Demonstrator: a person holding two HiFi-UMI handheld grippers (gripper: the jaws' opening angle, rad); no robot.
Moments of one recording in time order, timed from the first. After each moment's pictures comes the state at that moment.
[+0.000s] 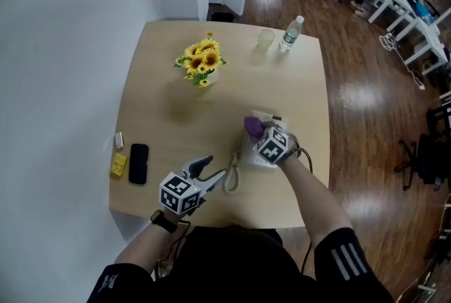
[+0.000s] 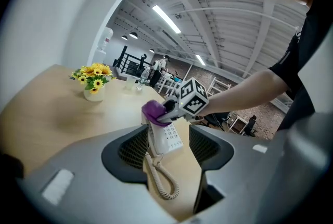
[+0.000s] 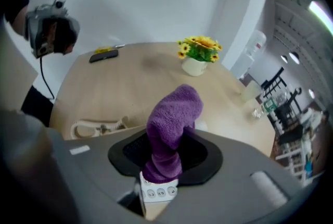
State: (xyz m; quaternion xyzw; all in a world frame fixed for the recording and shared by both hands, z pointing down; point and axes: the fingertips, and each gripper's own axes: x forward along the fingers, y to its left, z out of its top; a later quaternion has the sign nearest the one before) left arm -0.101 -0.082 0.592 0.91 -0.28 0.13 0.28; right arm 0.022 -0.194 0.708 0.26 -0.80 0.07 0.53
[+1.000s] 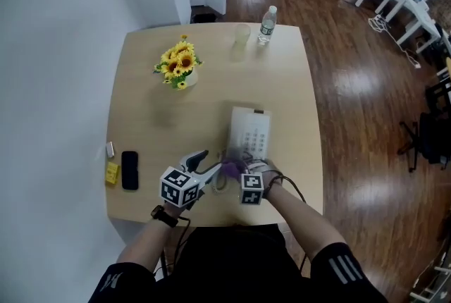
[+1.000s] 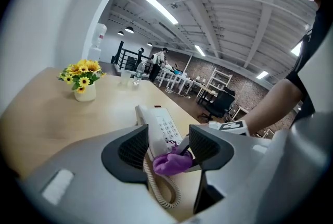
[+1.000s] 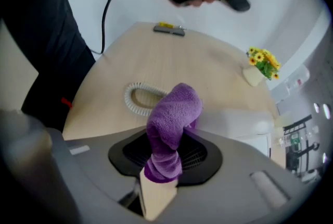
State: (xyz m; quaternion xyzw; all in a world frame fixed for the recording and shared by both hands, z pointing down) left arm -0.052 -0.094 0.609 0.90 -0.28 0.19 0.27; right arm 0.005 -0.021 0.766 0.06 -0.80 -0.05 0.60
